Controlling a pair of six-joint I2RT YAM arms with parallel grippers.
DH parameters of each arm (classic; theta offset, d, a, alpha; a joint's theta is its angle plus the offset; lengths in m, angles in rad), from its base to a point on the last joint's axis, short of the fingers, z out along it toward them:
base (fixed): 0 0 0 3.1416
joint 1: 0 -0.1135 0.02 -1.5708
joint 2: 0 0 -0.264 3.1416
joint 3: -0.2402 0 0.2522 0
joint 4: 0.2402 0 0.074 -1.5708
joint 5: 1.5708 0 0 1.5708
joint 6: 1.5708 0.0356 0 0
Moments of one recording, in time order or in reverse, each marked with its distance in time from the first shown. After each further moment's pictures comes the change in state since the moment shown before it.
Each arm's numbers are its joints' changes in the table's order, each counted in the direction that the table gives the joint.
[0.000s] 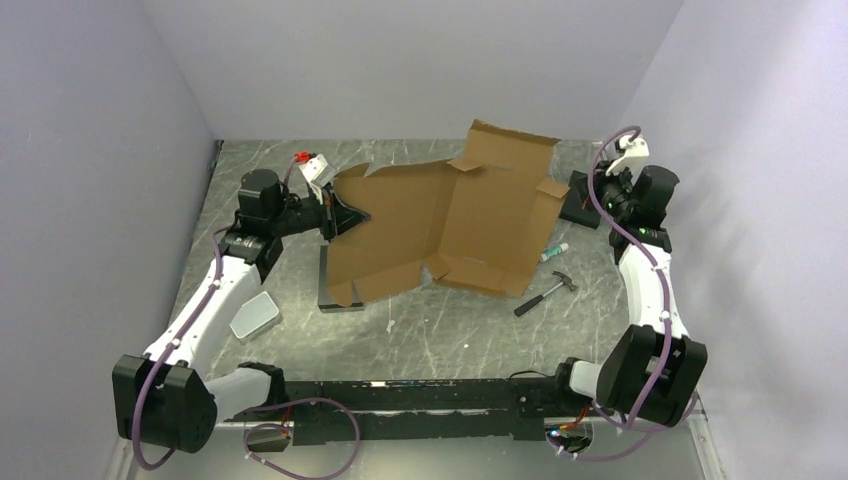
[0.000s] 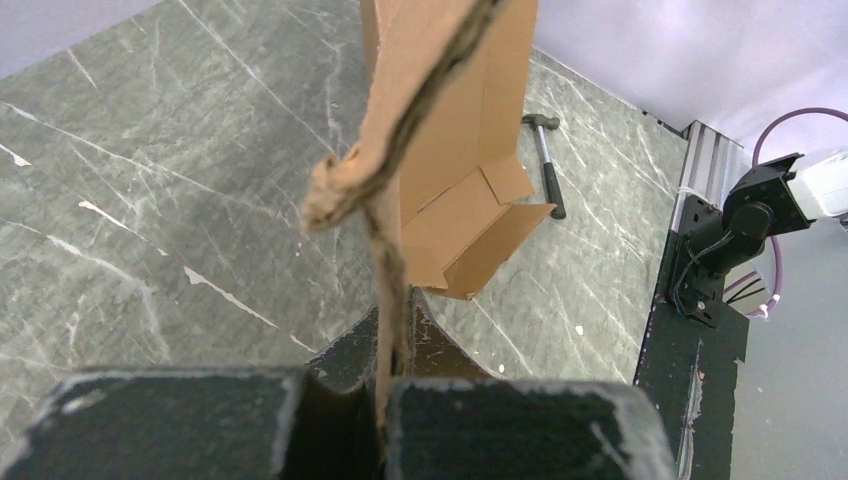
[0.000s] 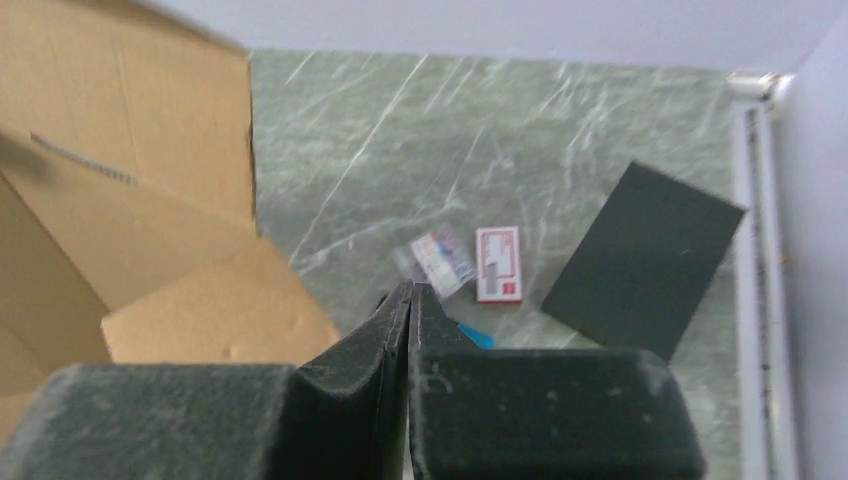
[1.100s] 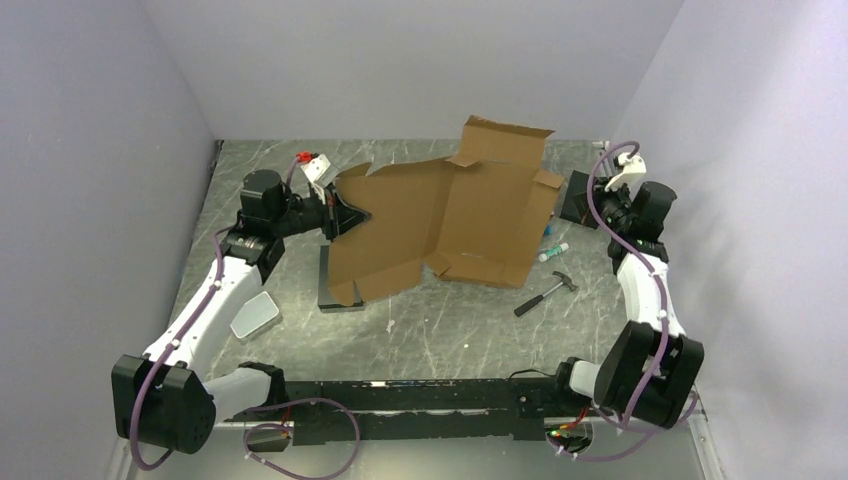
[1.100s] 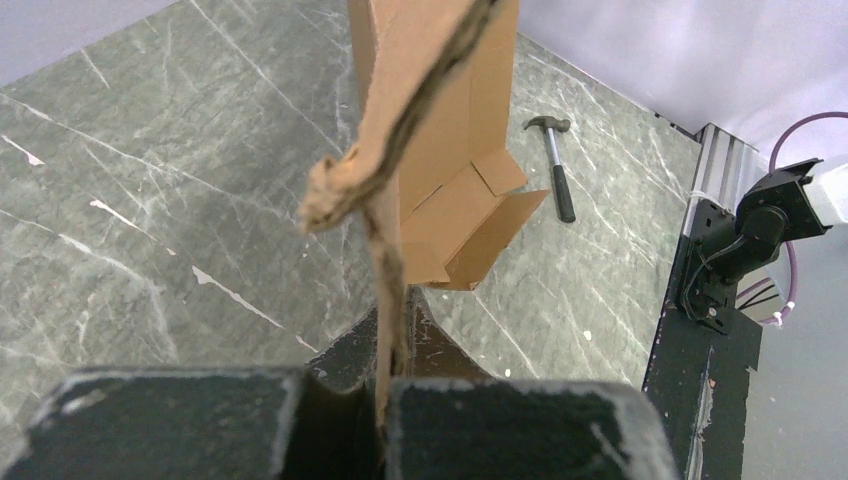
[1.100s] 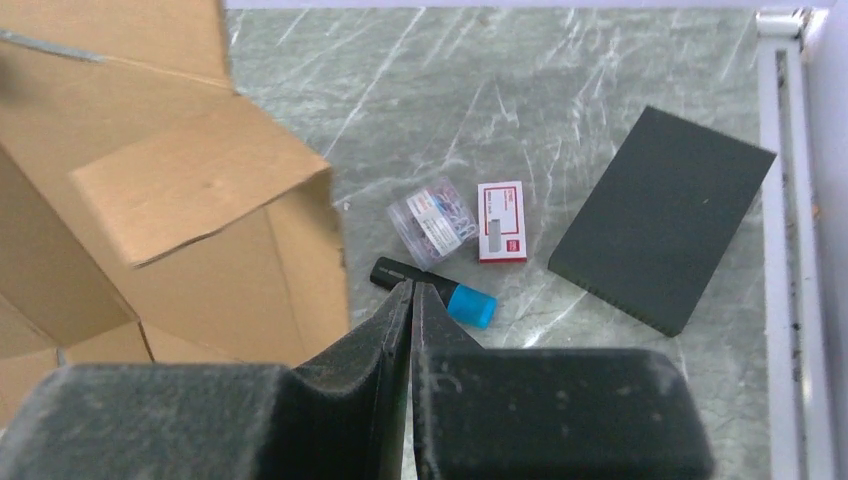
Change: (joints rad) left arm 0.016 0.005 0.000 -0.001 -0.042 0.003; right arm 0.046 0.017 0.117 -0.023 -0.077 -0.022
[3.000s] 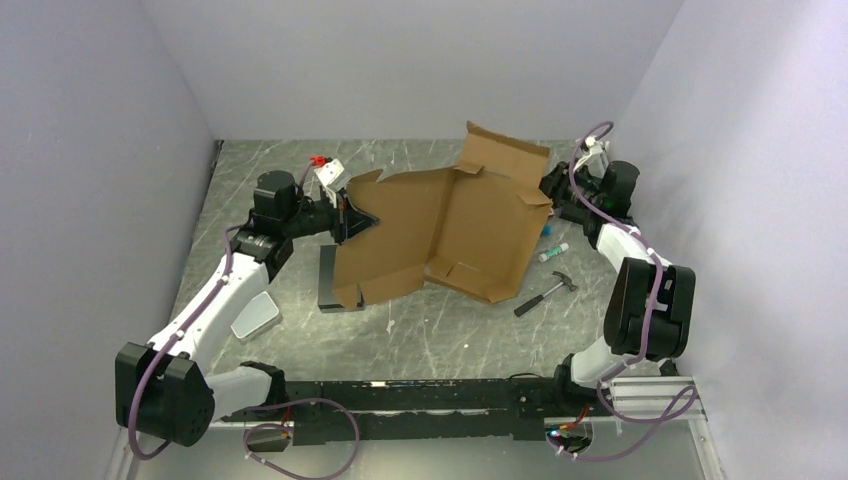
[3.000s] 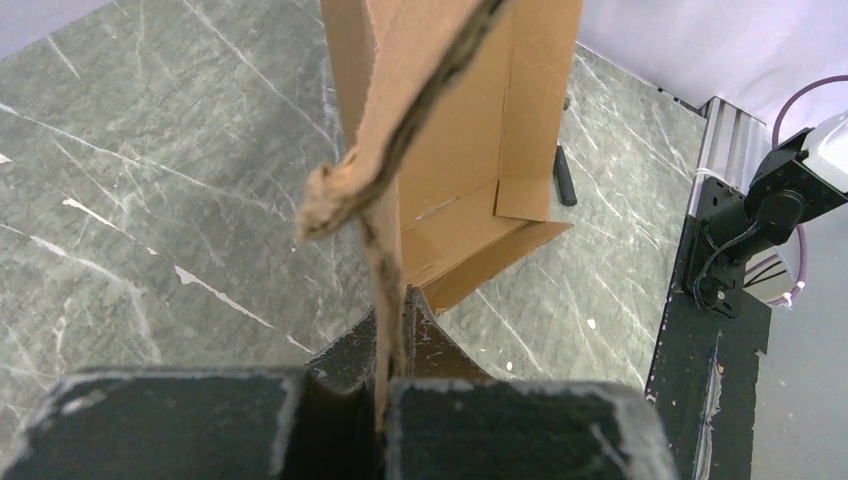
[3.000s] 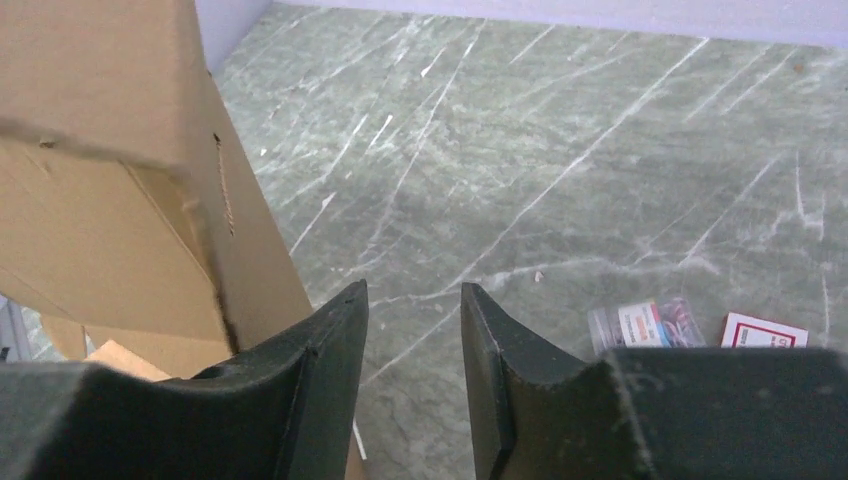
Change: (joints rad) left arm 0.060 -0.038 0.000 0.008 -0.027 0.039; right arm -0.154 -0.360 -0.095 -0.336 -0.322 0.246
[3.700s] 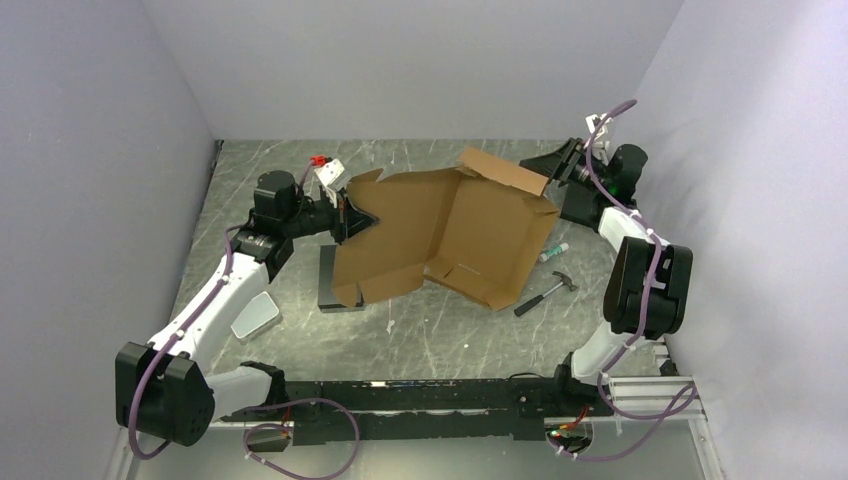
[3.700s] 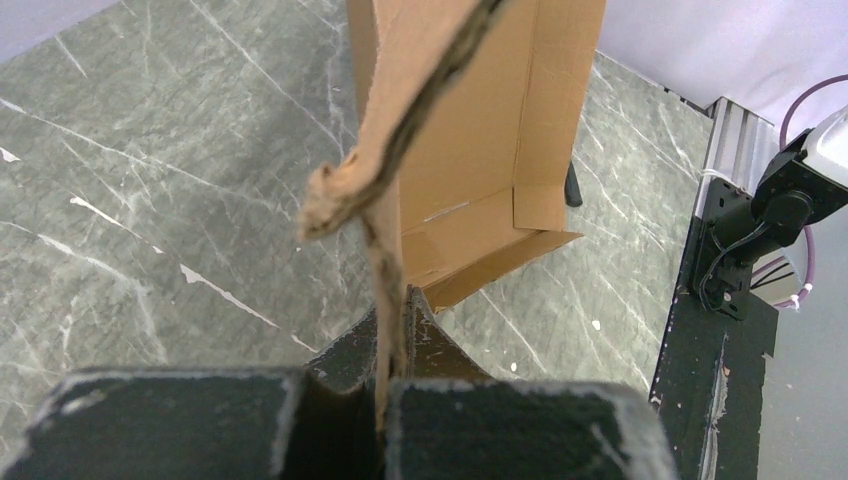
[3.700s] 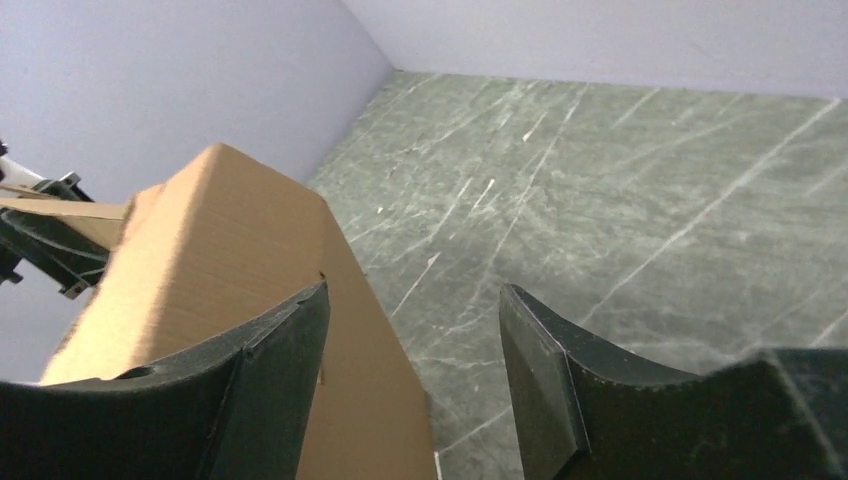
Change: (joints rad) left arm 0.001 -0.001 0.000 0.000 -0.012 0.006; right arm 0.018 -0.134 -0.135 -0.275 -0.138 0.434
